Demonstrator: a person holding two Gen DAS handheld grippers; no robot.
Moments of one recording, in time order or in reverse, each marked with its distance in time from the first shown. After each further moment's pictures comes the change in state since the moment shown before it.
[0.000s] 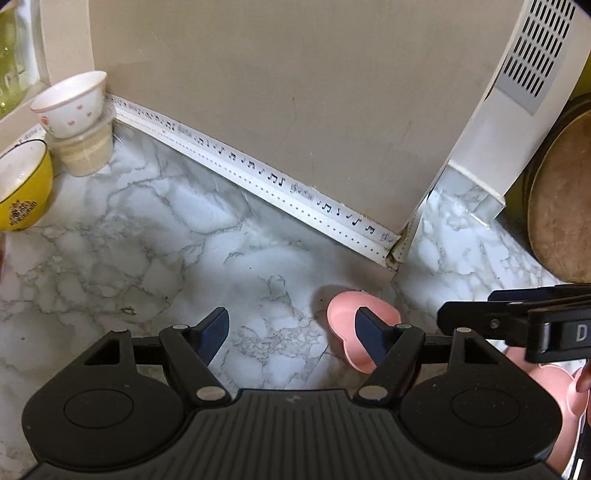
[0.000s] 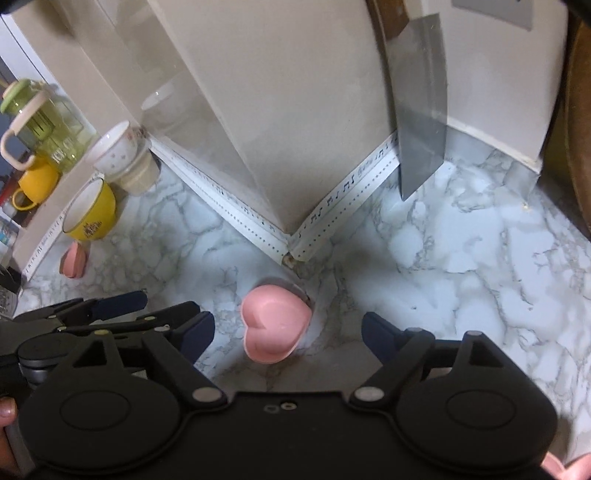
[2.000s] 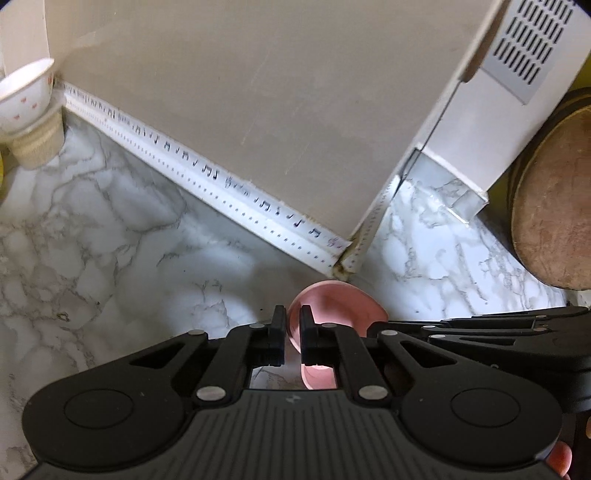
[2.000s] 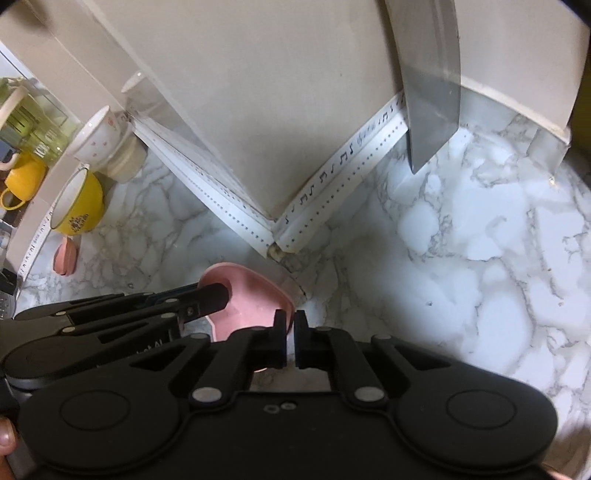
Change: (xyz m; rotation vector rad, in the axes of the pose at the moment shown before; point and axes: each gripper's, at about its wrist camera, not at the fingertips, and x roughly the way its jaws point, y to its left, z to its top) left arm 0.029 -0.033 0.014 -0.012 0.056 -0.075; right arm 0.024 -0.013 0.011 0.041 0.066 0.040
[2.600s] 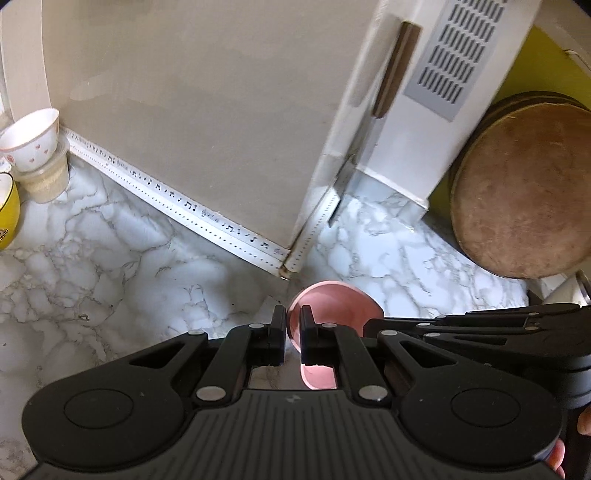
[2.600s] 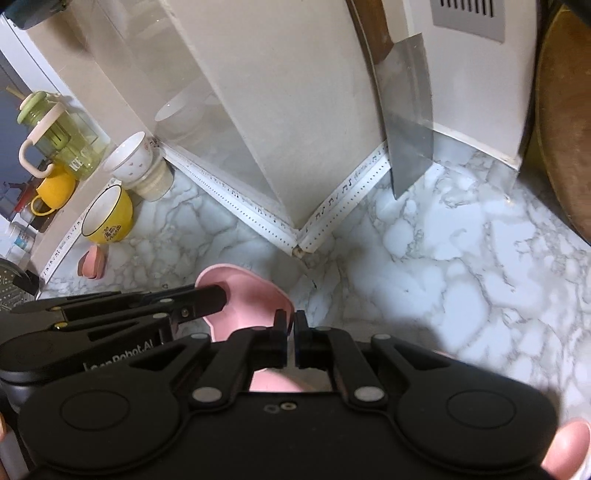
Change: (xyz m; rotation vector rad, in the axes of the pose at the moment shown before) left arm -0.082 -0.032 -0.013 0.064 -0.068 -0.044; right arm -0.082 0.026 -0.034 -0.019 -0.101 -0.028
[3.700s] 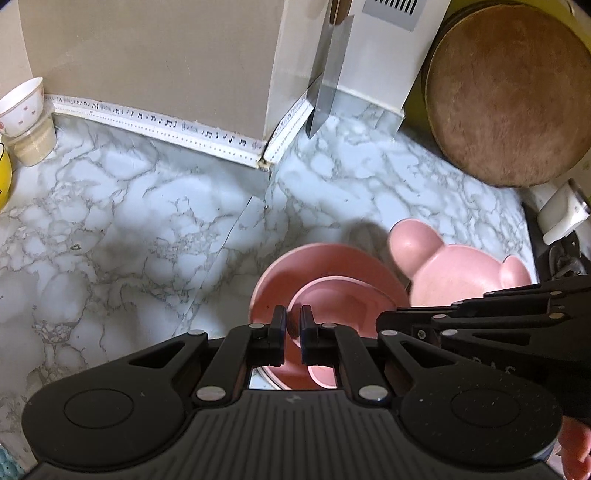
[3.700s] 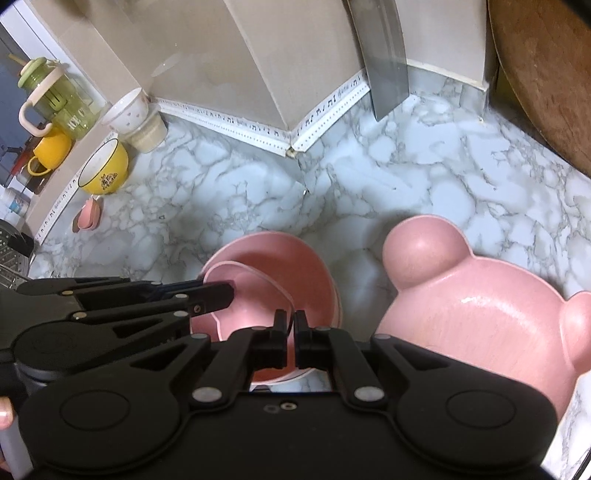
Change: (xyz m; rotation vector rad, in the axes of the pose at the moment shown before) left arm 0.000 -0.012 -0.076 0.115 0.141 0.000; right arm -0.005 0.001 -0.085 0.041 0.075 -0.027
